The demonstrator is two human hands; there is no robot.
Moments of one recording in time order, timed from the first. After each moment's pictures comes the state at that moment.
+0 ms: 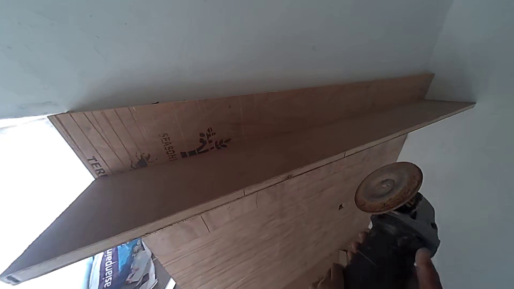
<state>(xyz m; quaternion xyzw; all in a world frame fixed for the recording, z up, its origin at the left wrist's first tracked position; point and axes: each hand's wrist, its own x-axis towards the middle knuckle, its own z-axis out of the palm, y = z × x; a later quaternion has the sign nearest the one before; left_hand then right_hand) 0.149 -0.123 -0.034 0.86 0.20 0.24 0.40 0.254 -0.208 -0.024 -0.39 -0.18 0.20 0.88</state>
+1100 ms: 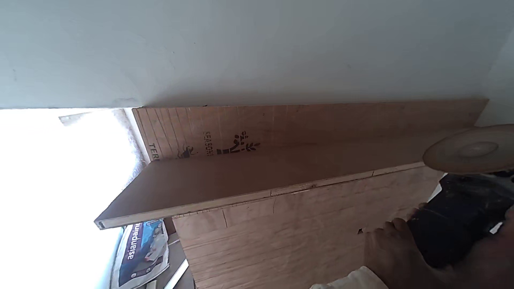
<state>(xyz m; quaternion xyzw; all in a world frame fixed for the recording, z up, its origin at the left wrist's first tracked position) 0.227 -0.116 0.072 0.90 0.15 0.15 0.38 0.241 -0.180 0.152 -0.49 -0.13 0.05 0.86</state>
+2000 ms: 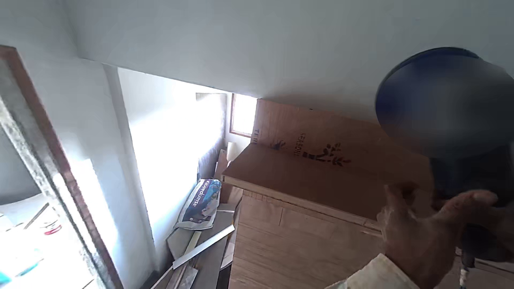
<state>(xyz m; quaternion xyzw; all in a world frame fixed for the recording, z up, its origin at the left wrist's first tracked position) 0.136 -0.003 0.115 0.52 0.16 0.54 0.64 0.264 -0.034 0.172 -0.66 -0.58 -0.01 0.48</state>
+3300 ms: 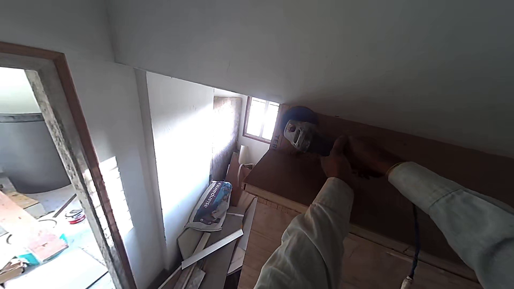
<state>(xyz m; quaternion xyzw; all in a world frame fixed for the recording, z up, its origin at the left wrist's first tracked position) 0.086 0.172 0.146 0.17 0.25 0.65 0.69 0.139 0.170 0.207 -0.66 -0.74 -0.11 0.03</state>
